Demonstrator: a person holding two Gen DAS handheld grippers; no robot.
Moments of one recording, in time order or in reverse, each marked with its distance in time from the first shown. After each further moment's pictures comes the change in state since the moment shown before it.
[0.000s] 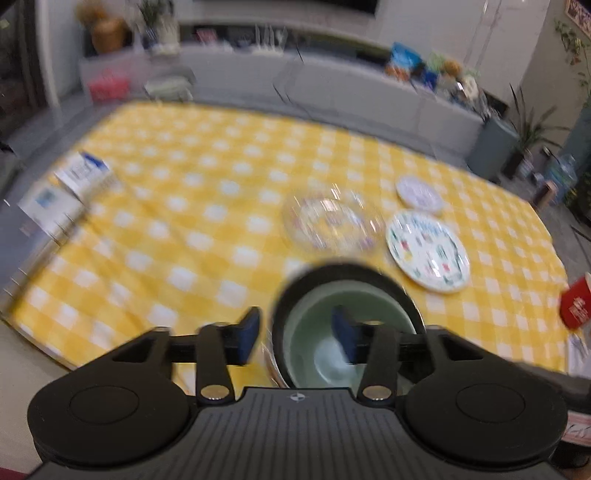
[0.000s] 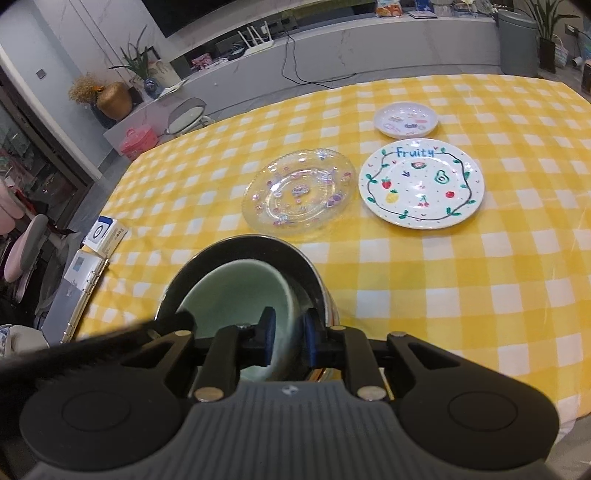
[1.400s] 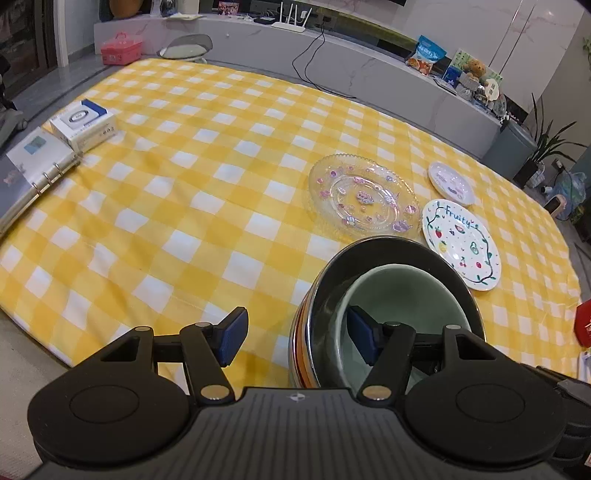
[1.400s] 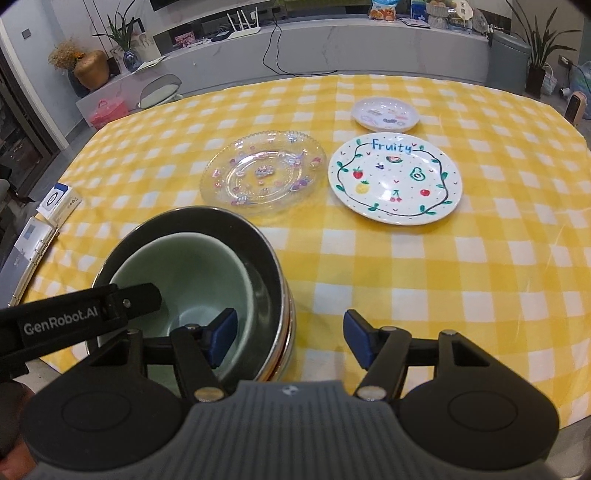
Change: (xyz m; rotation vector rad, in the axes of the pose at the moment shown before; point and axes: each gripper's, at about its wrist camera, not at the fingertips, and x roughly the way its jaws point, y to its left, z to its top) left arm 0.059 0.027 -0.016 -0.095 0.098 -0.025; right arm 0.027 -0.001 -0.008 -0.116 0.024 -0.167
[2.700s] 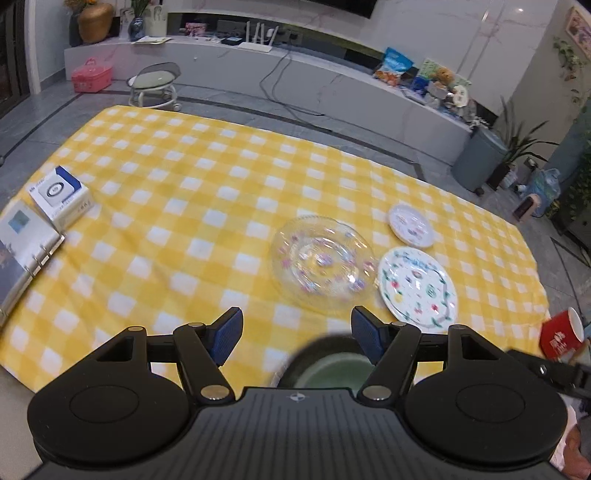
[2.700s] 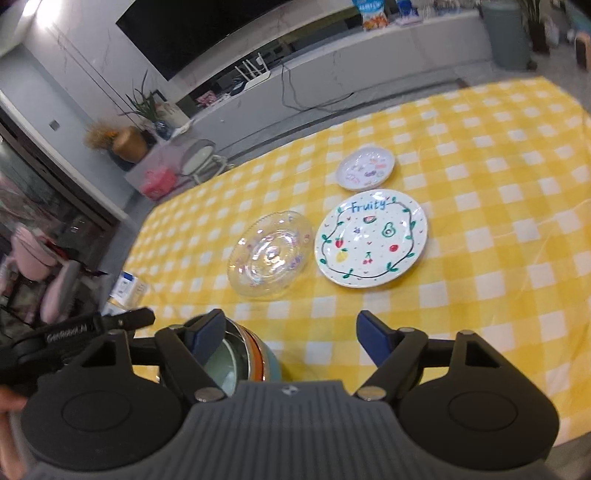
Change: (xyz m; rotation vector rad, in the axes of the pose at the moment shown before) left arm -0.034 -0.014 0.075 0.056 -0.016 -0.070; right arm -0.066 -0.118 0.048 0.248 -0.052 0.315
